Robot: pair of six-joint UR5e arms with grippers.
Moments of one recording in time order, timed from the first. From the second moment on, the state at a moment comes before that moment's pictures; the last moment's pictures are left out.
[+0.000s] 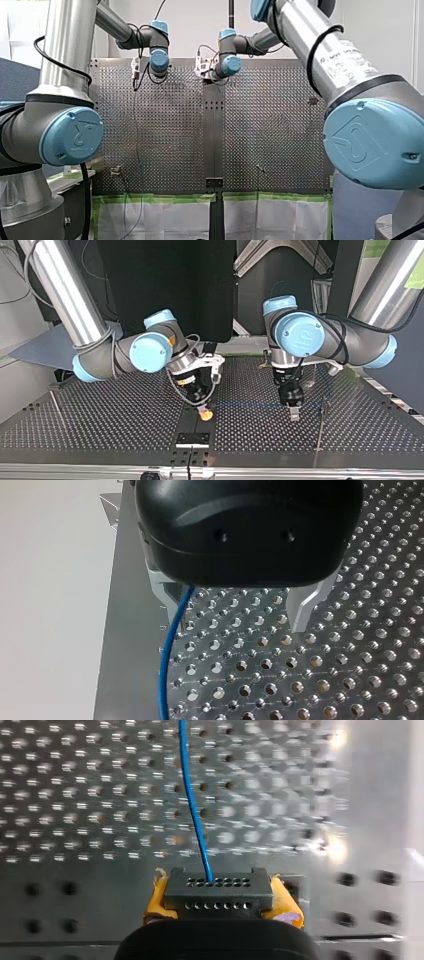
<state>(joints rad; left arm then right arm) -0.26 -1.72 -1.55 -2.96 -2.02 -1.47 2.27 -0.92 0.87 0.06 1.46 1.63</state>
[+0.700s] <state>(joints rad) -0.26 -1.71 -1.55 -2.95 -2.01 -1.46 2.27 -0.93 0.89 0.06 1.46 1.62</state>
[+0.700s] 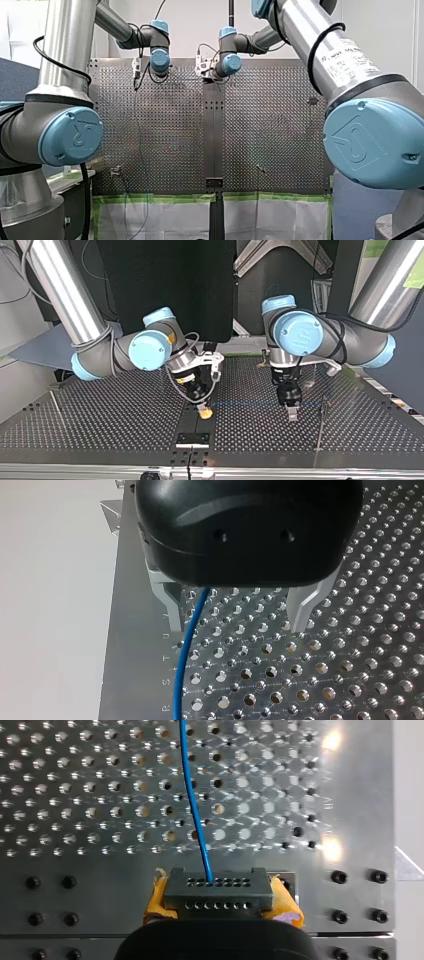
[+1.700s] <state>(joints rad) -0.26 -1.68 -1.55 -2.86 -2.00 -1.46 2.27 -0.92 0.90 0.06 1.46 1.61</state>
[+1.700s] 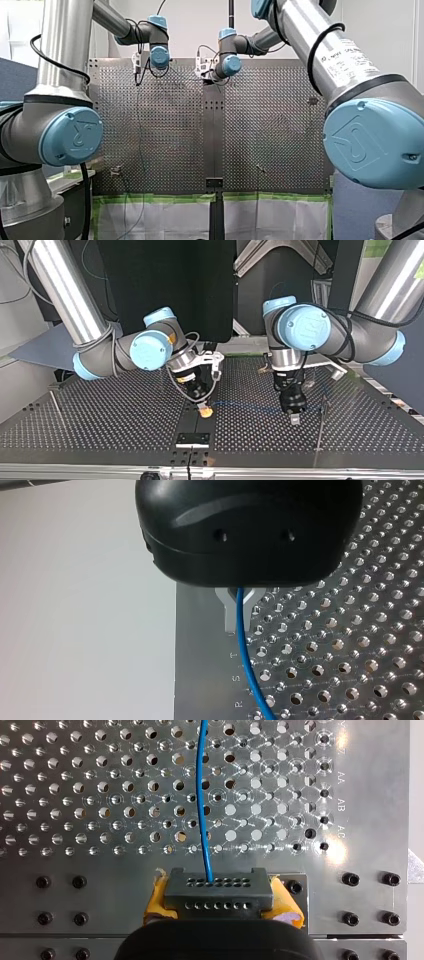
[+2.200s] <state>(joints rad) -0.28 -1.72 -1.55 -2.89 -1.97 -1.49 2.27 -0.92 0.90 0.06 1.47 1.61</state>
